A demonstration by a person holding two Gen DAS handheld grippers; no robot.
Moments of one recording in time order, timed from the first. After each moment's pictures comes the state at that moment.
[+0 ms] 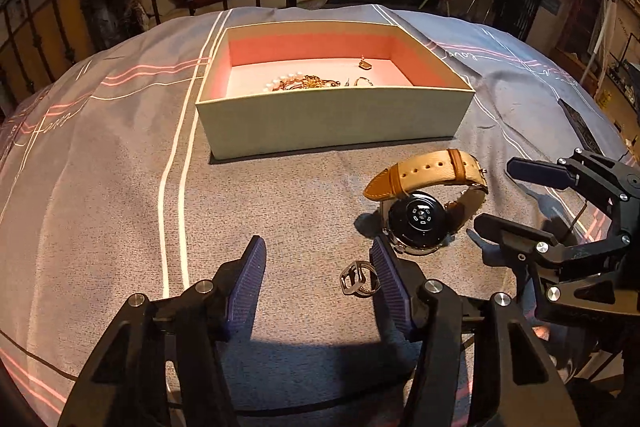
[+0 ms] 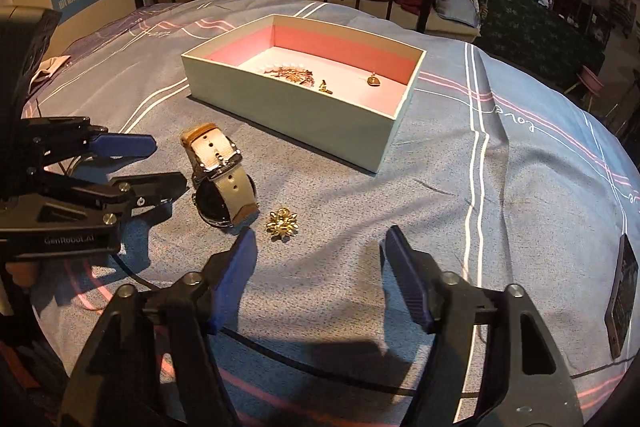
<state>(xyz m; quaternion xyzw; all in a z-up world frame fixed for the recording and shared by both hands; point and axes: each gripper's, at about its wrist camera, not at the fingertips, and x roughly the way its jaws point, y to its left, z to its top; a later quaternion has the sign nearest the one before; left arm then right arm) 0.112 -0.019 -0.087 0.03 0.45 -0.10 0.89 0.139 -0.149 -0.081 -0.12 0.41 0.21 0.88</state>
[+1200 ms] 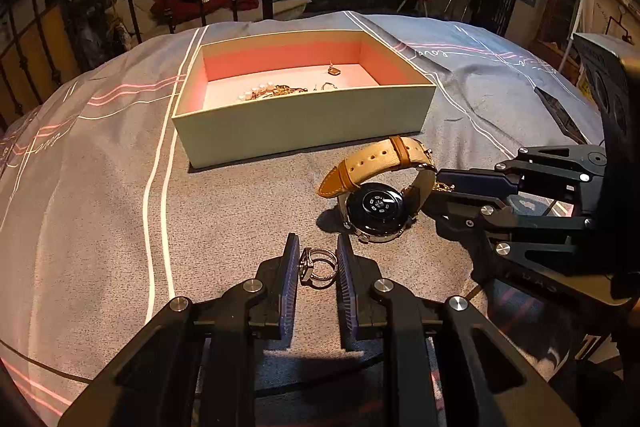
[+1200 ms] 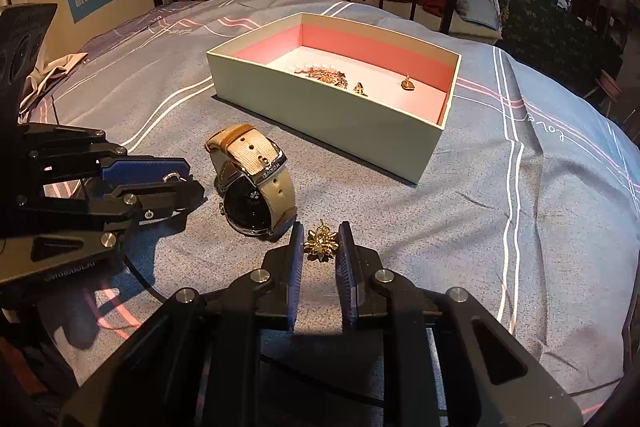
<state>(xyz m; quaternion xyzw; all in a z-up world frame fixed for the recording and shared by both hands) 0.095 -0.031 -0.081 0.04 0.43 -0.13 0.89 0.136 -0.142 -0.081 -0.10 0.40 0.24 0.88</state>
